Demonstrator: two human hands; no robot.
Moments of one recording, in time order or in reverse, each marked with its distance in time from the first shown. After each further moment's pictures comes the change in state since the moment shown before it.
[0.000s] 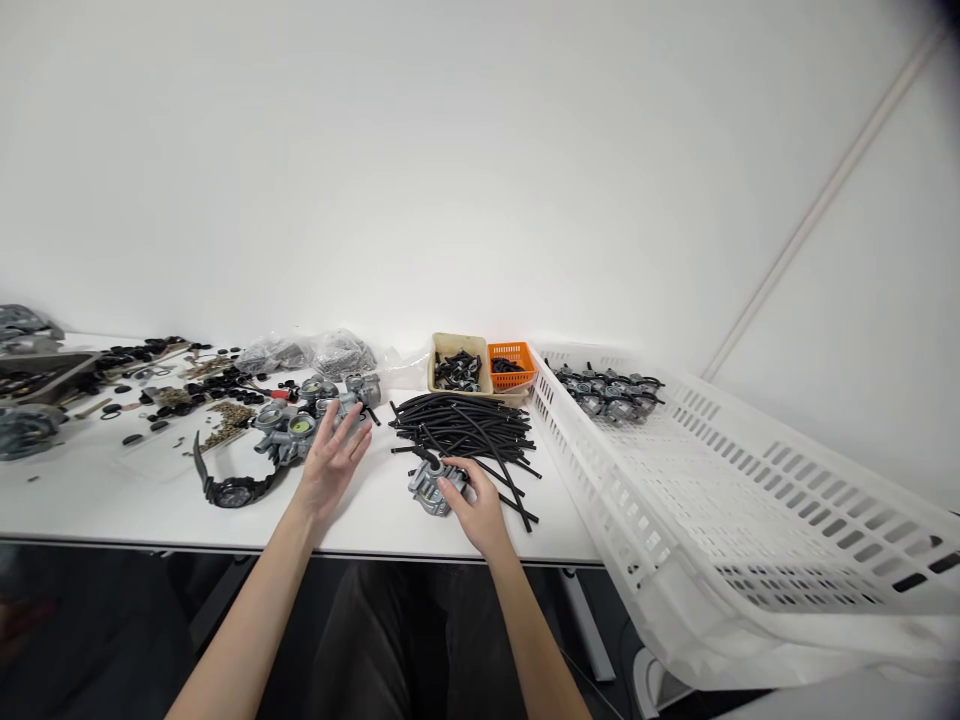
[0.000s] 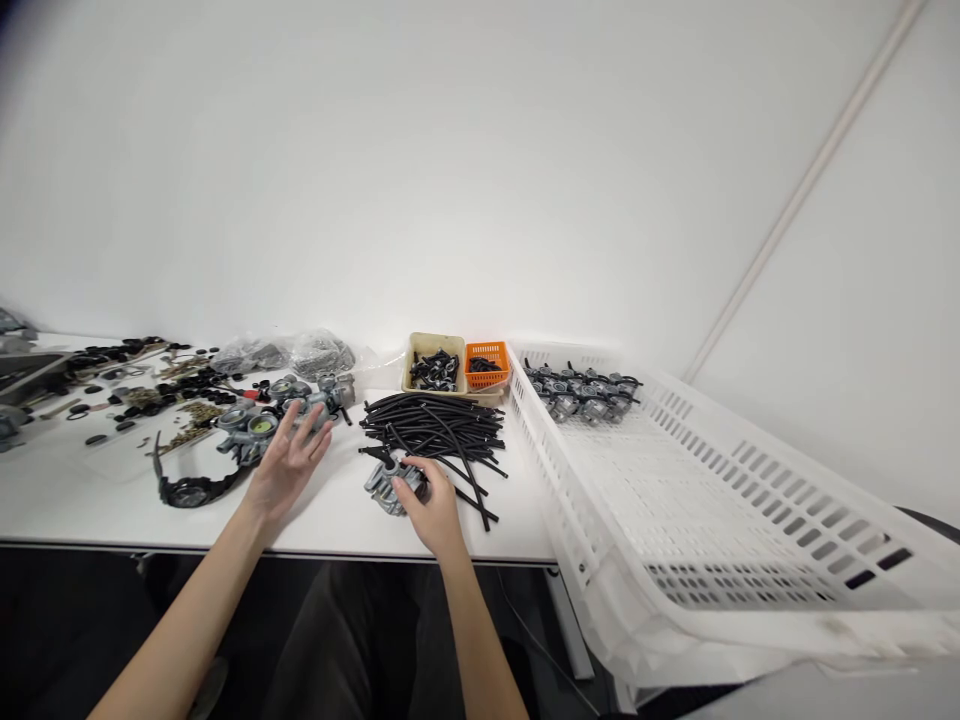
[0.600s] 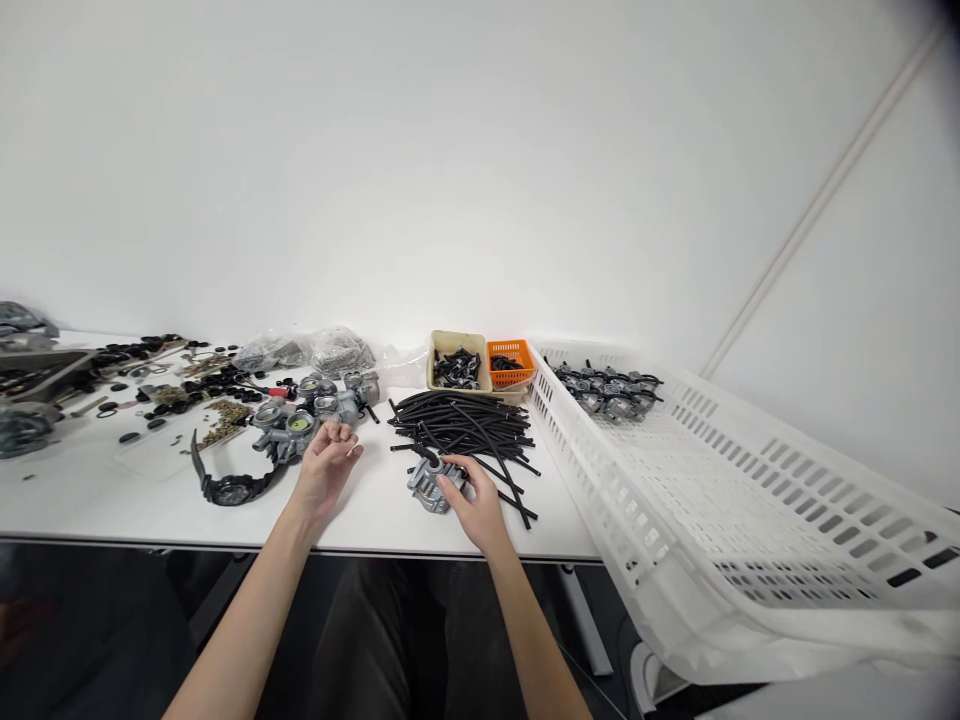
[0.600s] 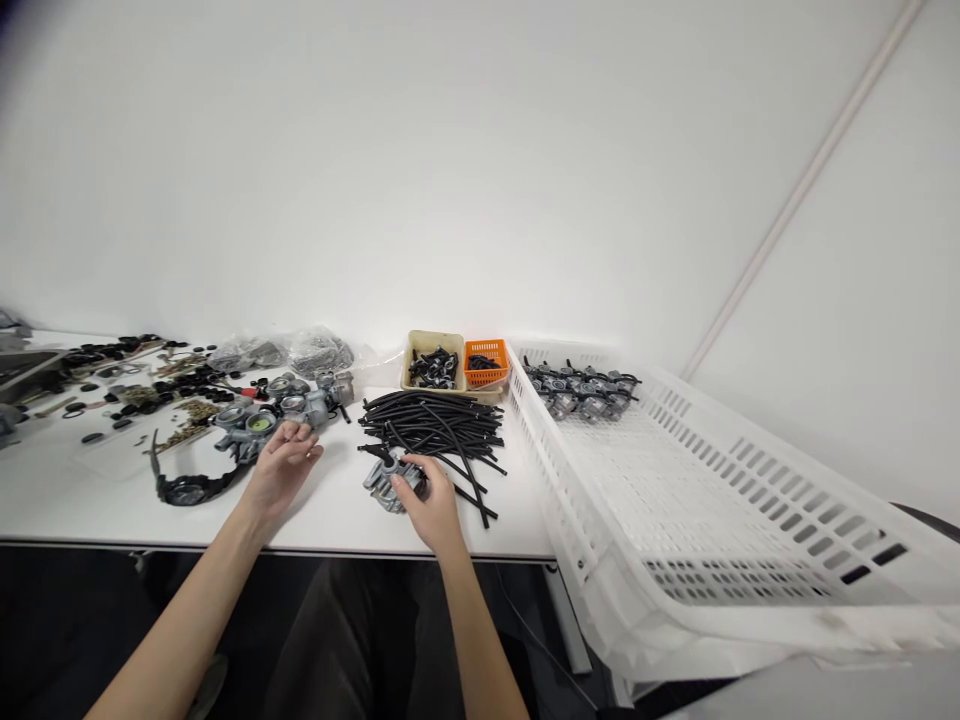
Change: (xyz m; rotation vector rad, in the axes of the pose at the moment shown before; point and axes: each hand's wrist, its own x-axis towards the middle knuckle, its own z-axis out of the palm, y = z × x) left_hand 0.002 -0.001 0.002 0.010 0.056 0.008; right_hand 0.000 -0.002 -0.001 -0.017 0.012 -0.011
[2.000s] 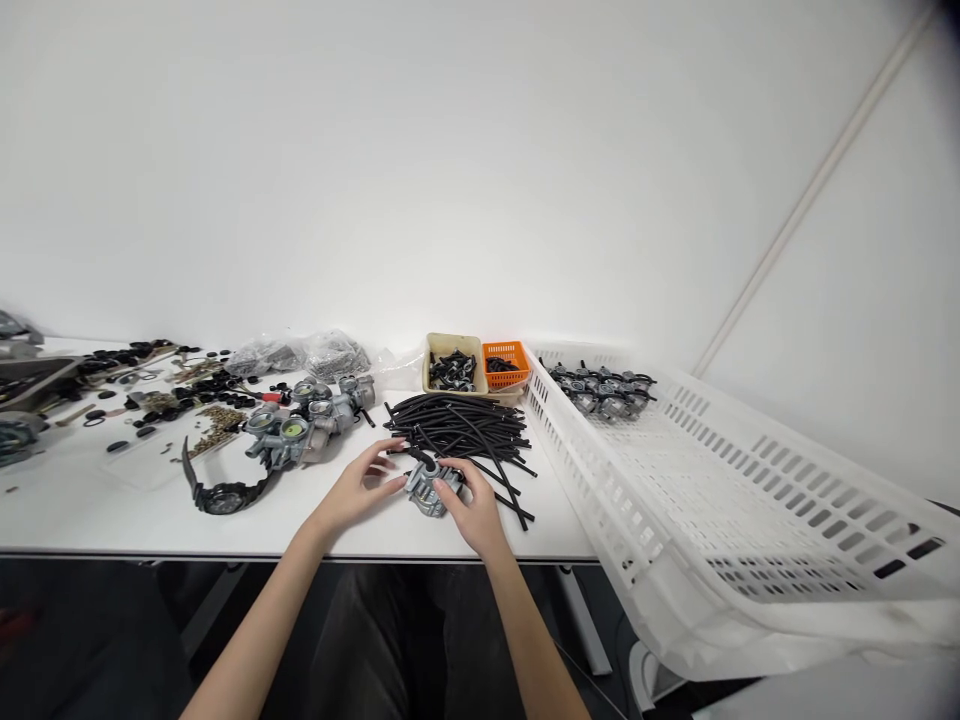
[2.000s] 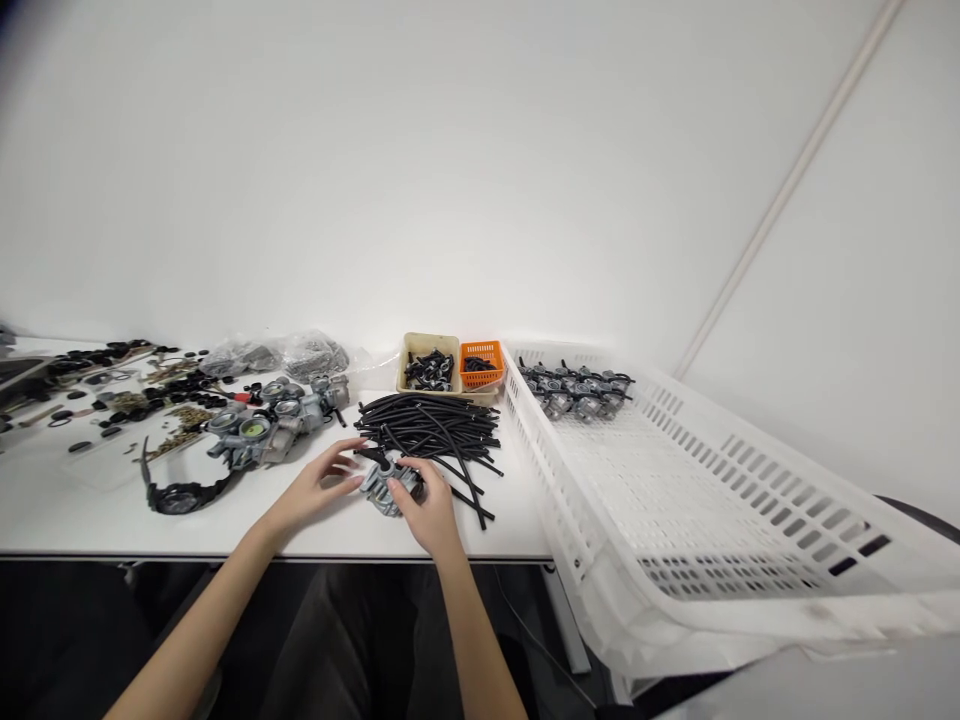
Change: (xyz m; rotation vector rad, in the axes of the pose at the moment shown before) left_hand -0.010 -0.020 0.005 0.830 -0.373 0.090; right_hand -0.001 0.001 0.001 0.026 -0.013 0.016
